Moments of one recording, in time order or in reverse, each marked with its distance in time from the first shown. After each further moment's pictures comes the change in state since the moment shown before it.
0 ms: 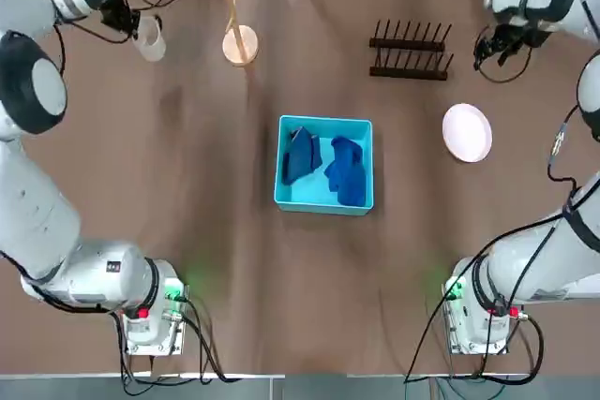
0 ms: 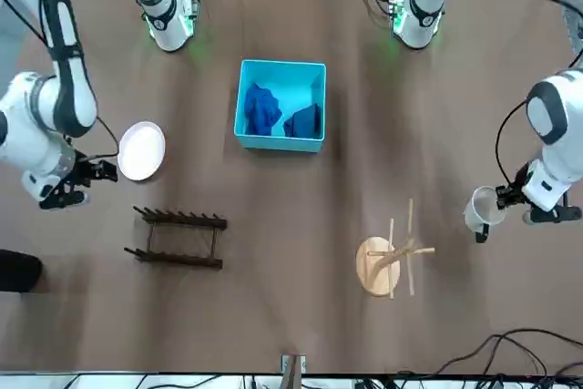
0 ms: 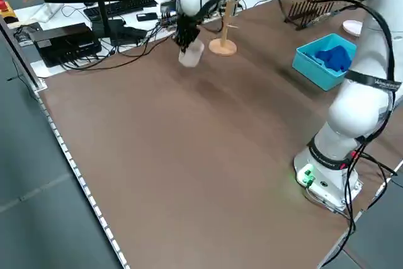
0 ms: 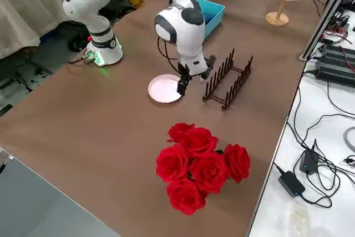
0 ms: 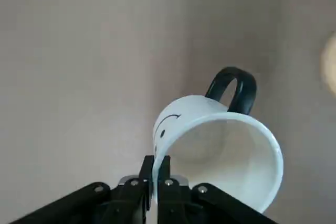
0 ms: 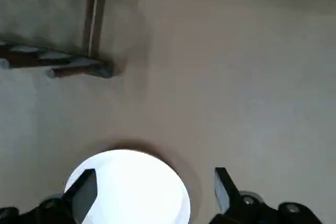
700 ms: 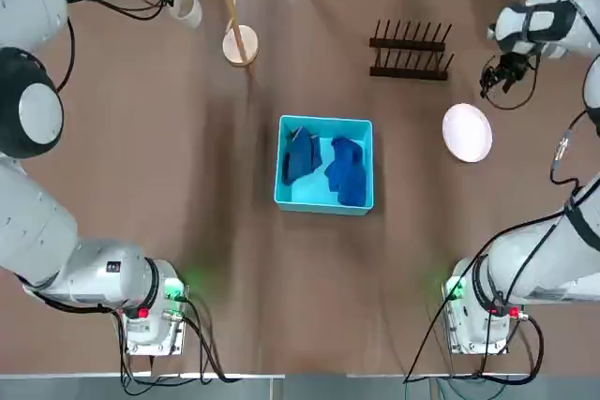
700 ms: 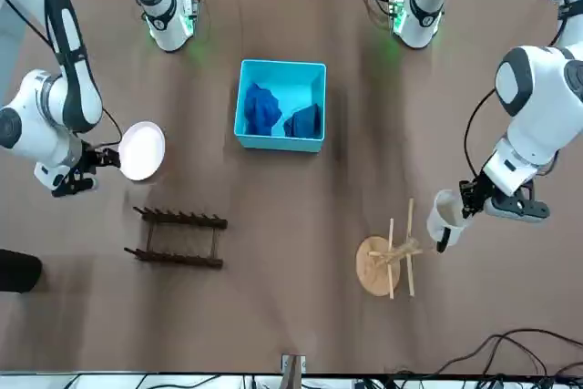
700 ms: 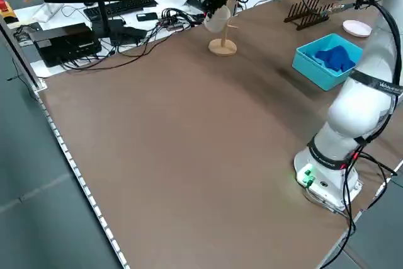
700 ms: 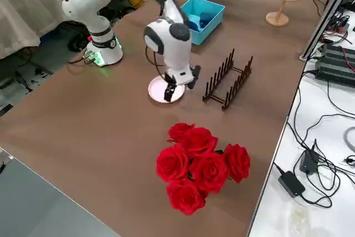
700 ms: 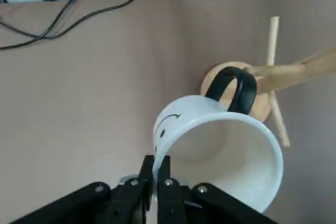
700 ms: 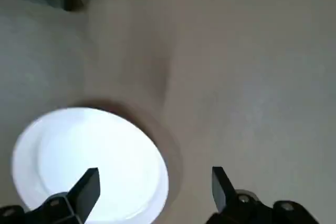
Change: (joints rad) left arm -0.002 -0.068 -0.214 0.018 0.000 0.051 -0.113; right arm -0.076 0.002 -0.003 -0.152 -0.063 0.108 -0.090
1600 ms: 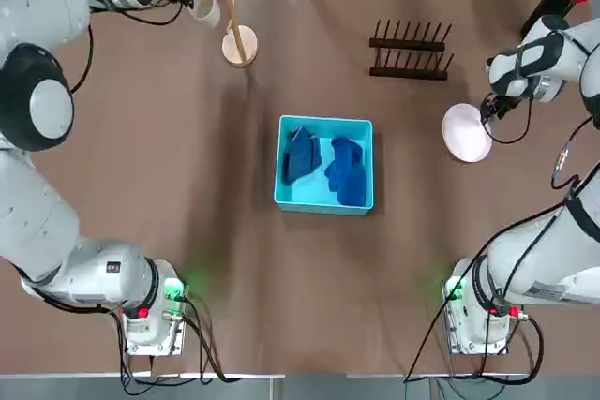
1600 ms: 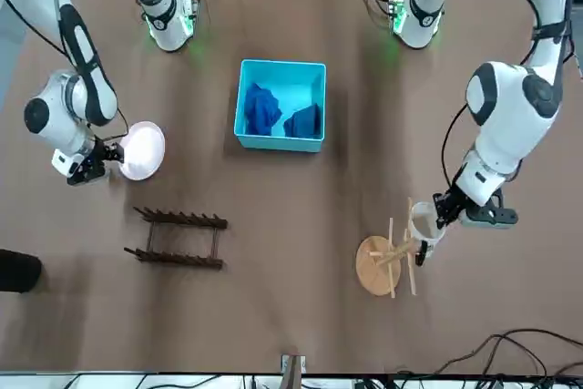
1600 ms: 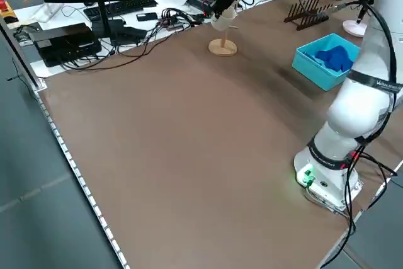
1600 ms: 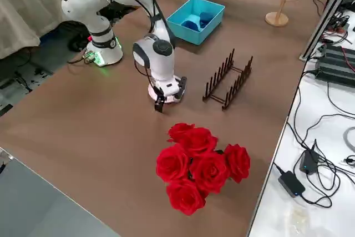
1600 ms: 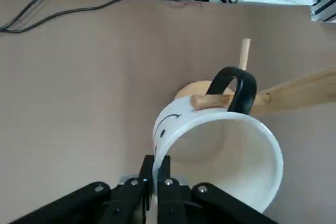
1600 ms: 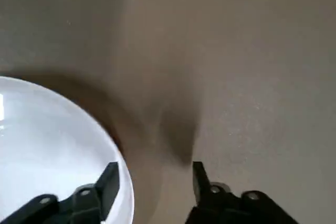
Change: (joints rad) left arm -0.006 0.077 -0.075 -0.007 0.000 0.137 -0.159; right arm -0.043 0.078 0.007 -0.140 -0.022 0.280 -0.051
